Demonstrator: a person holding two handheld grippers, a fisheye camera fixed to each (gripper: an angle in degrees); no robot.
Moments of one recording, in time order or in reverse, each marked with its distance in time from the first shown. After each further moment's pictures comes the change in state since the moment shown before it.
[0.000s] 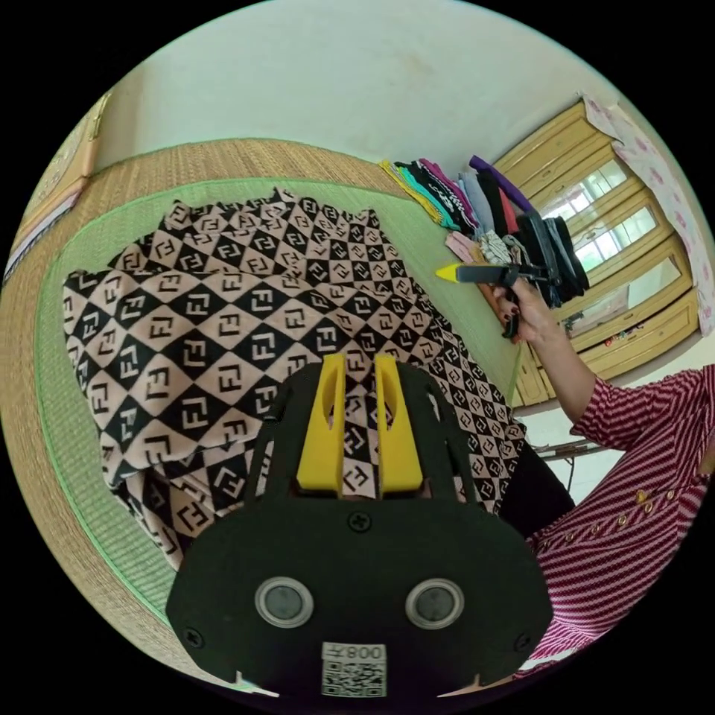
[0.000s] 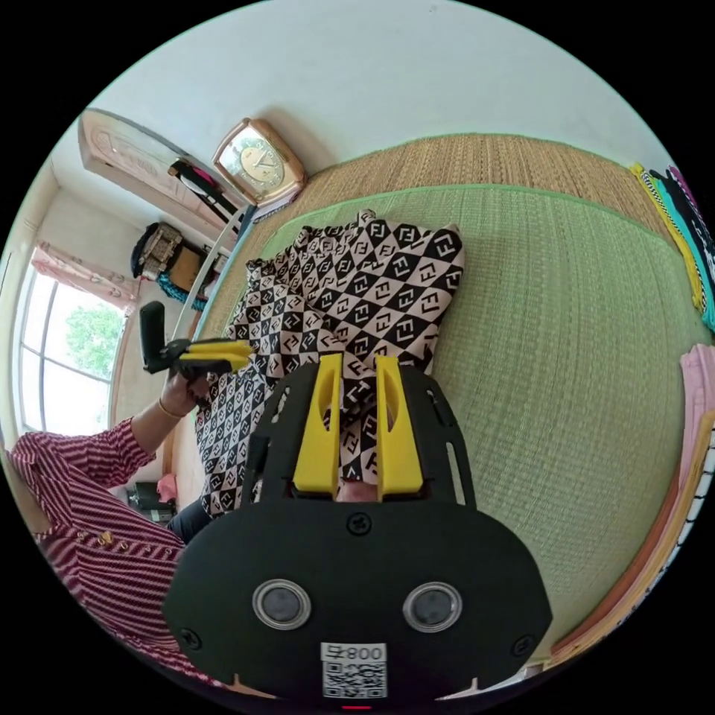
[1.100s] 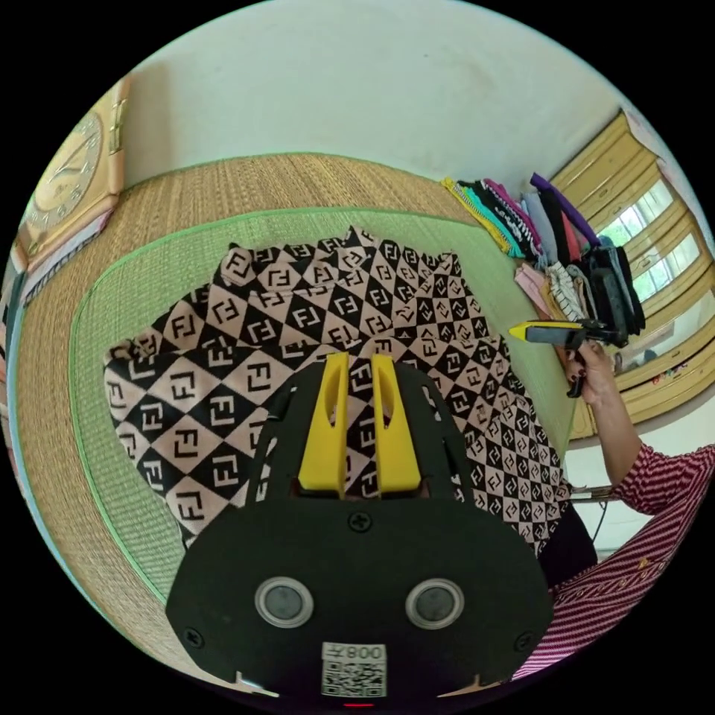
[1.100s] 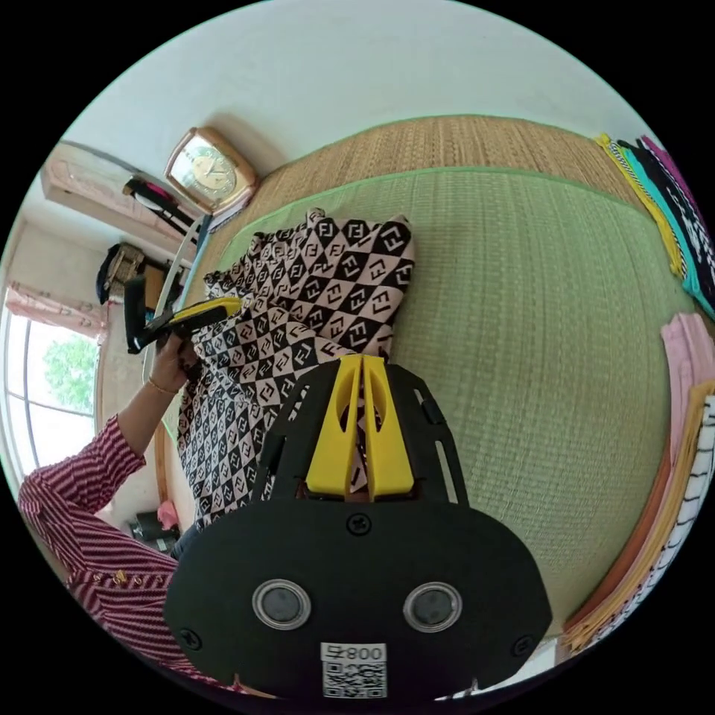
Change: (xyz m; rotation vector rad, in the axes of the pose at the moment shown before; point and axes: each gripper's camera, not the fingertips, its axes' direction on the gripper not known) left arm 0.021 -0.018 -0.040 0.045 -0.173 -0.073; right arm 0.016 -0.007 -0.010 -0.019 0.101 0.132
